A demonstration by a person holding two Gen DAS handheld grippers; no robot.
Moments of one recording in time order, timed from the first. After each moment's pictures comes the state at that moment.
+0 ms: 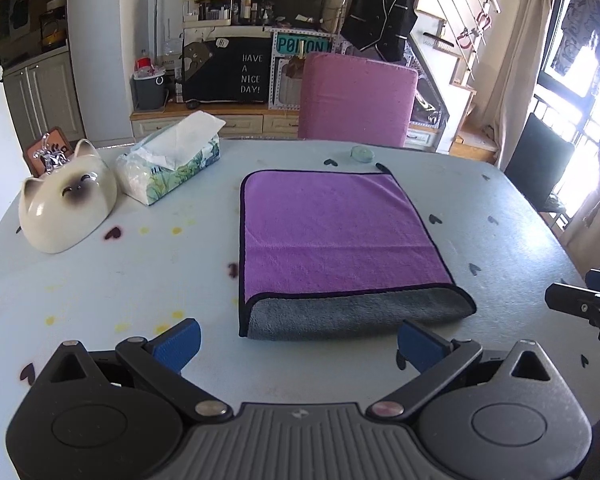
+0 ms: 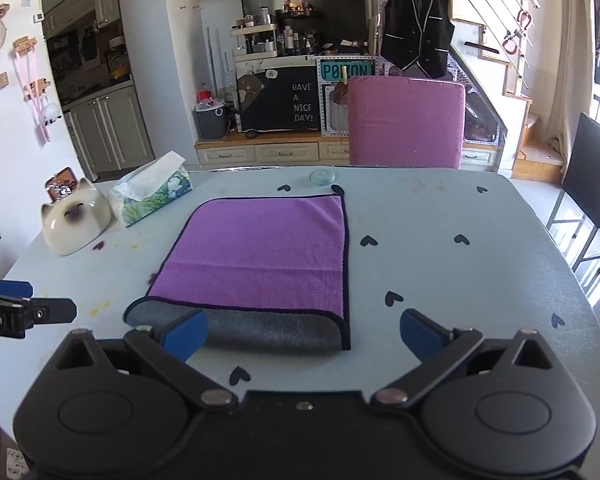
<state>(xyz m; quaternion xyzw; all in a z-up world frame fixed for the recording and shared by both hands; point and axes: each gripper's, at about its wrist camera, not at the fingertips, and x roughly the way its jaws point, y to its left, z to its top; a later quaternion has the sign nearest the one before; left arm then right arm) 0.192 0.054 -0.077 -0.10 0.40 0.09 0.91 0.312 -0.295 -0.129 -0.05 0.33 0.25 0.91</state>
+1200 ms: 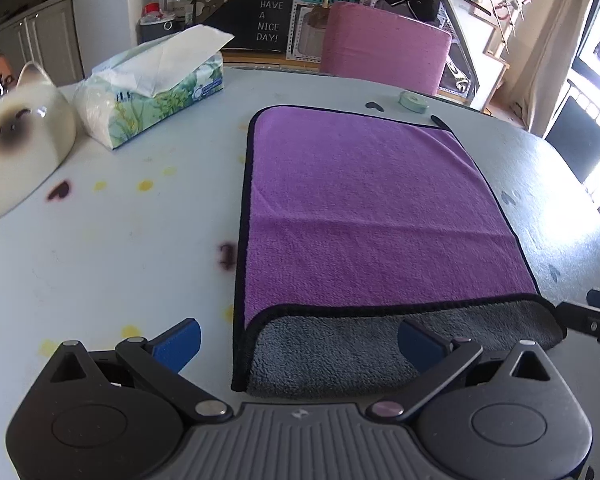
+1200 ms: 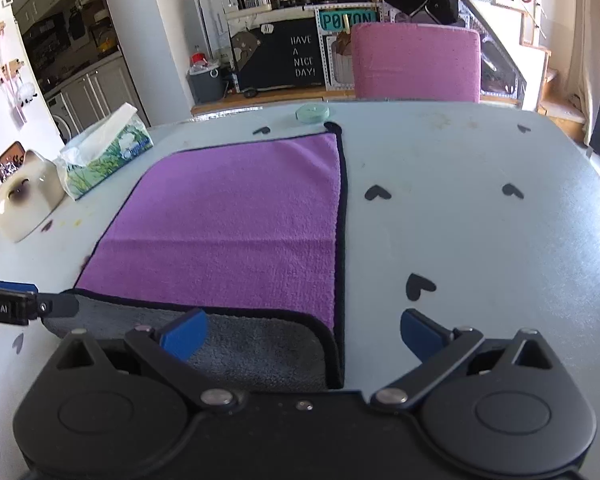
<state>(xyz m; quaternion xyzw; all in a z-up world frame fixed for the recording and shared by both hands) 0.291 0.095 -0.182 -0.13 0.46 0.11 0.87 0.423 -0.266 -0.239 -0.04 0.40 0.27 0.88</state>
